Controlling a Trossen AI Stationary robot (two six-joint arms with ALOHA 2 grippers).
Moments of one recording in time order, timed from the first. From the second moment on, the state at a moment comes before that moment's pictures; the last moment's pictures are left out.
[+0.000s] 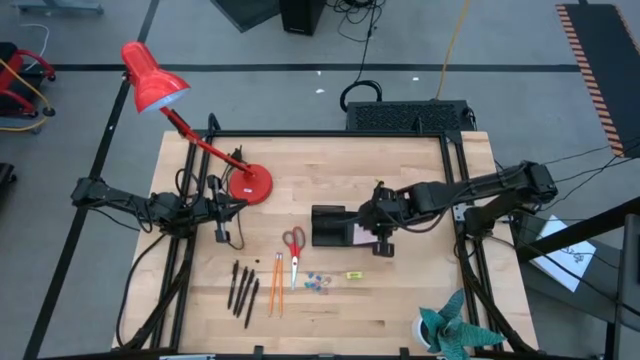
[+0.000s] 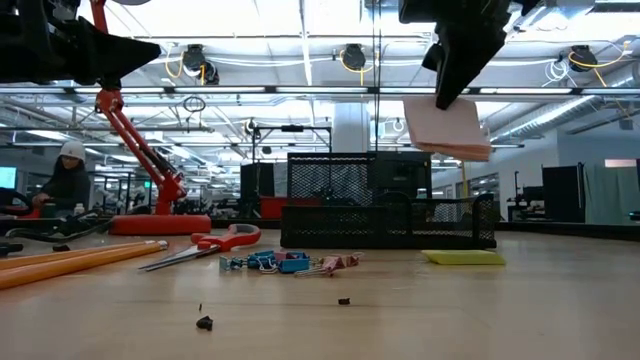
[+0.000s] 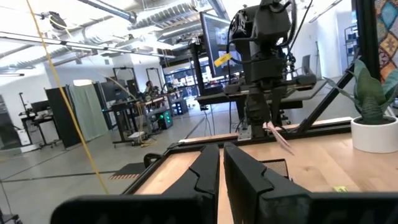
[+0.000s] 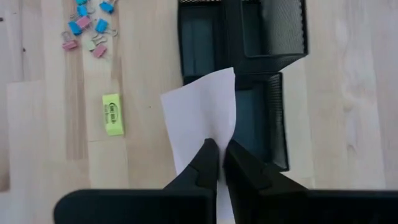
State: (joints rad) left arm -0.26 0.22 0.01 0.42 -0.41 0.29; right arm 0.15 1.47 1.22 -0.92 0.10 0.20
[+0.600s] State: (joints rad) left arm -0.26 0.22 0.01 0.41 -0.42 0.29; right arm -0.02 1.57 1.13 -0.79 0.02 0.06
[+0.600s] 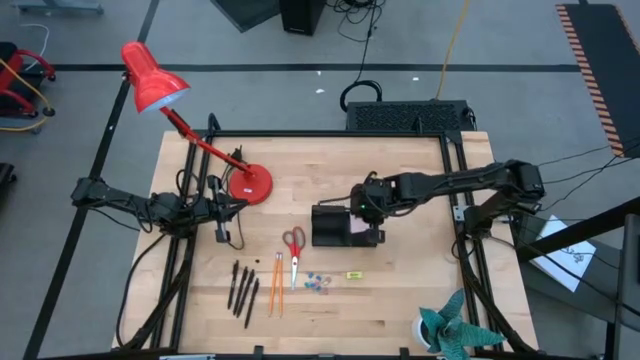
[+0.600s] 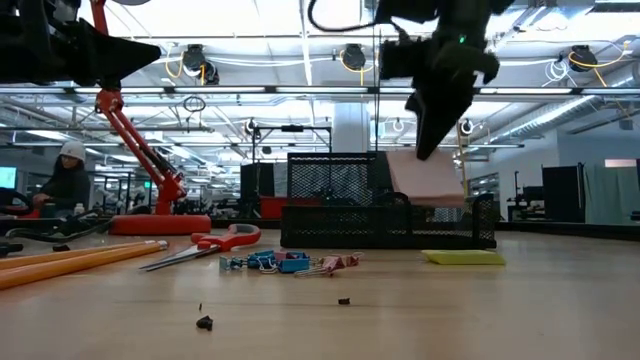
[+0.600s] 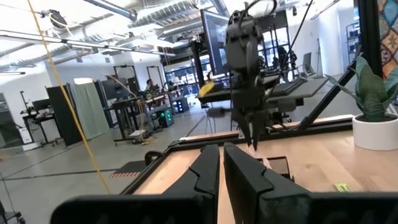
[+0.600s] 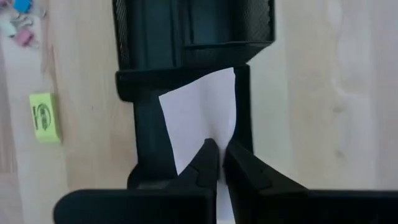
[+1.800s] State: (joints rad) left arm -0.26 0.22 0.01 0.39 -0.43 0.29; right arm -0.03 1.66 1.05 -0.66 -0.05 0.12
